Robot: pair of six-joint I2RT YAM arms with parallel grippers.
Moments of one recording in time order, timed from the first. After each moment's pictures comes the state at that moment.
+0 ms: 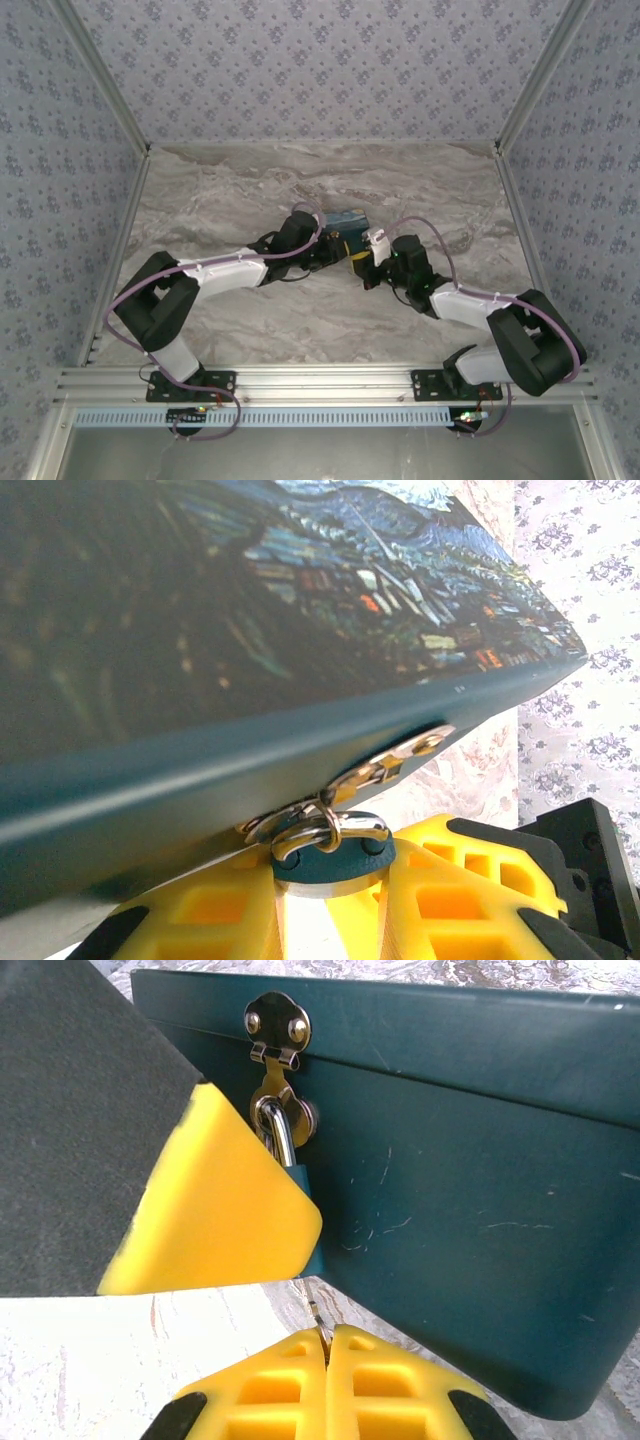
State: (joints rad) left arm -0.81 1.66 0.93 0.11 0.26 -1.05; right arm 0.52 1.33 0.42 0.42 -0.35 0.11
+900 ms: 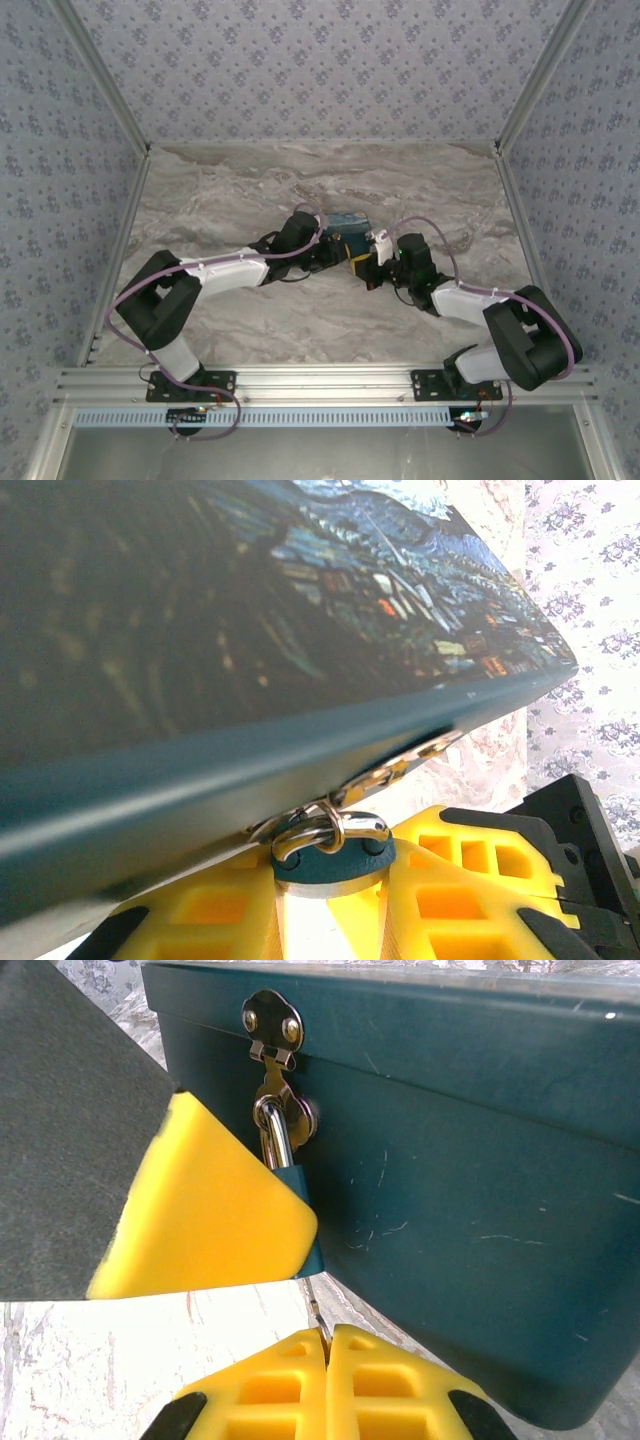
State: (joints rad) left arm -0.81 1.67 0.94 0.09 0.28 -1.03; right arm 0.47 1.36 0.41 0.44 -0.47 0.17
